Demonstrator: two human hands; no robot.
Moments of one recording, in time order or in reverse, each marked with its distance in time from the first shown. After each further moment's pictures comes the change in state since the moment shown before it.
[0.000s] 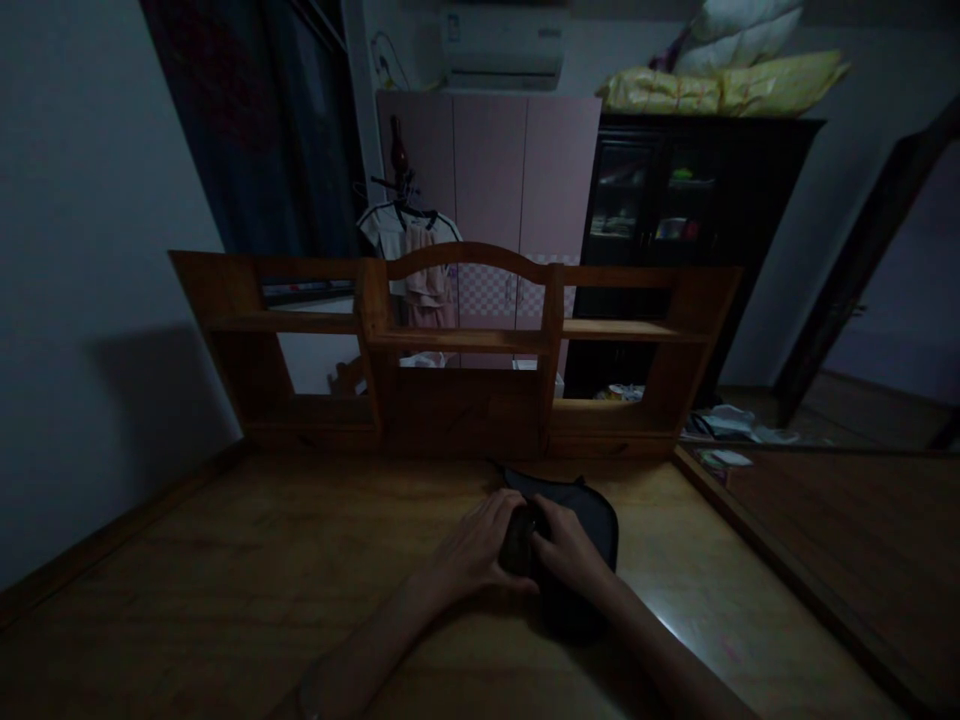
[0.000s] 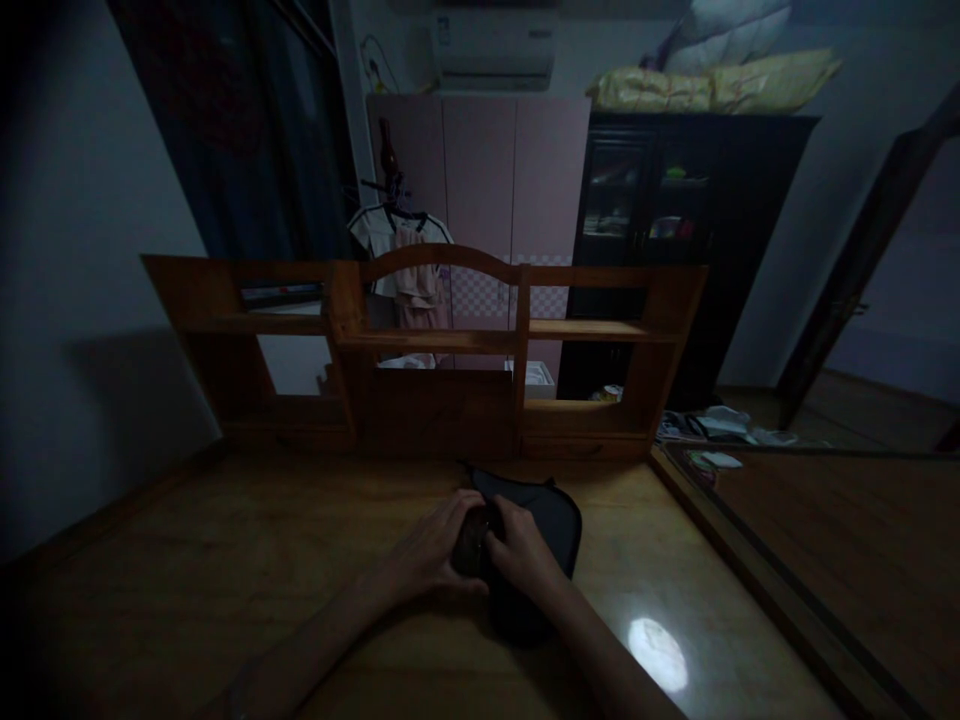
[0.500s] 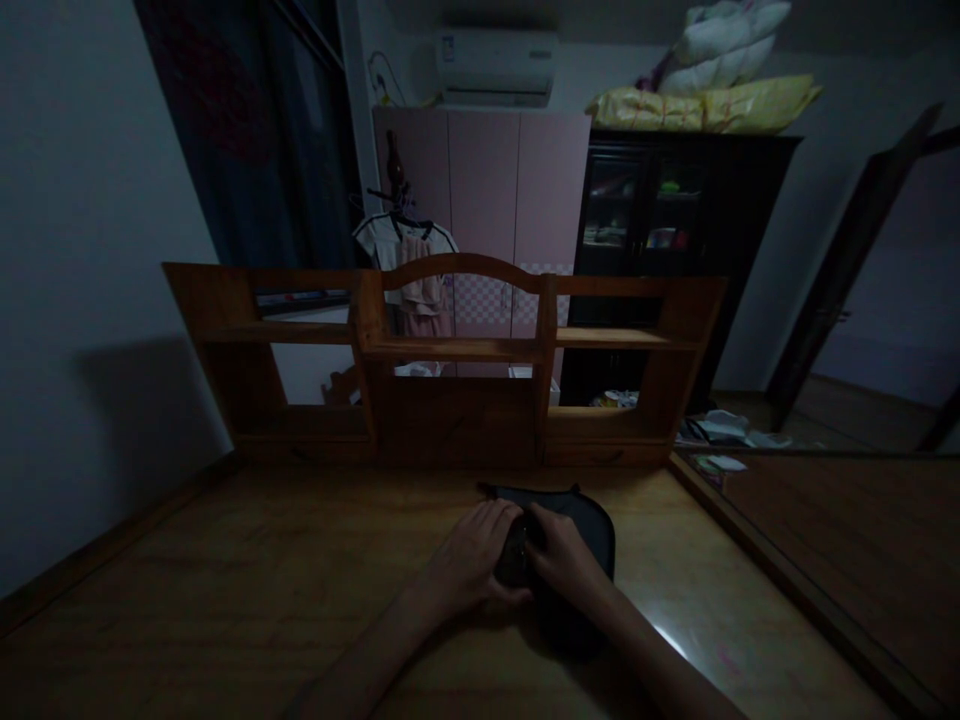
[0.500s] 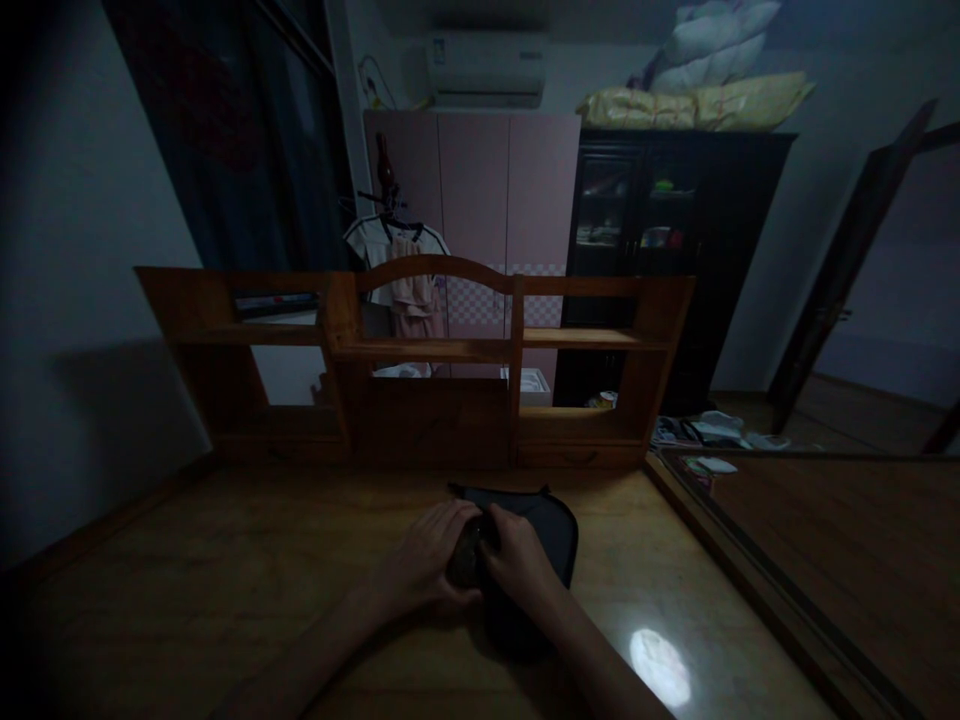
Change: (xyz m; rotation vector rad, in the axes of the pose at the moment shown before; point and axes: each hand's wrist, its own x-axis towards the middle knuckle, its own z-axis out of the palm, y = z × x) left_hand 0.002 0.001 -0.001 0.151 0.026 0.033; right_hand 0.004 -0.004 -0.001 -0.027 0.002 -0.038
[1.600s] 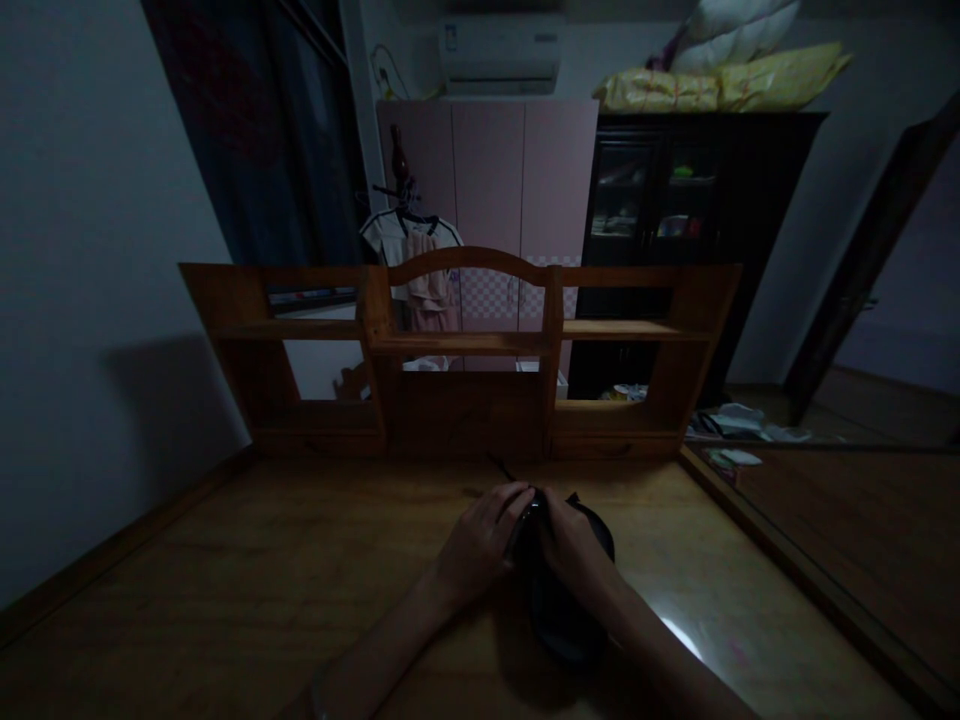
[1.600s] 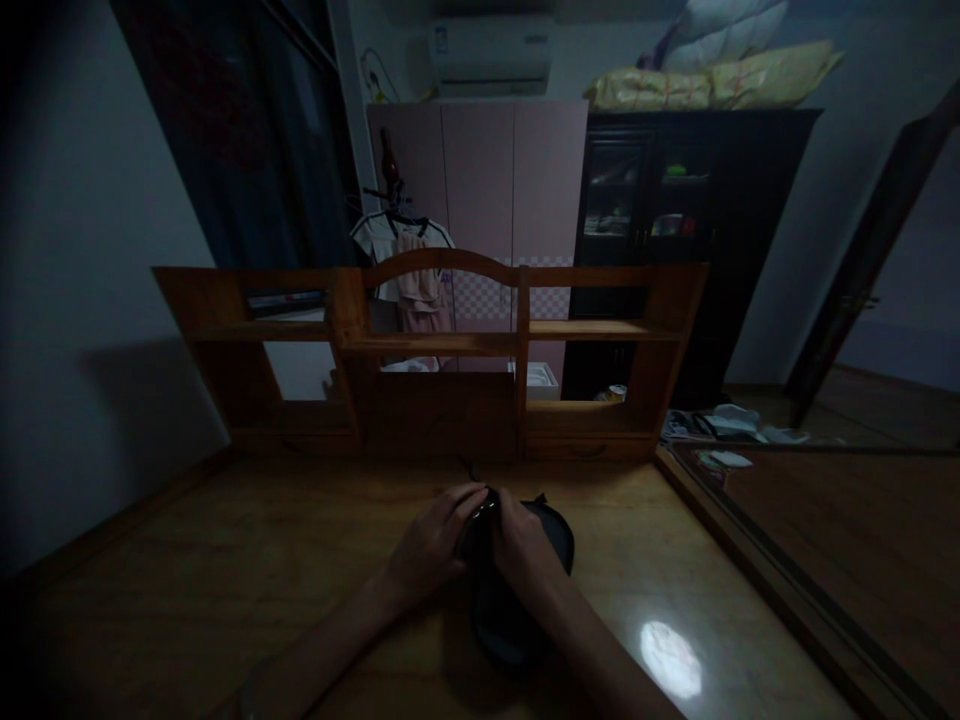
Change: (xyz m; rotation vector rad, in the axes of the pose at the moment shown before) left_hand -0.003 0.005 -0.002 0.139 0.143 0.055; right_hand -0.003 -0.018 -0.008 -0.045 0.072 -0.035
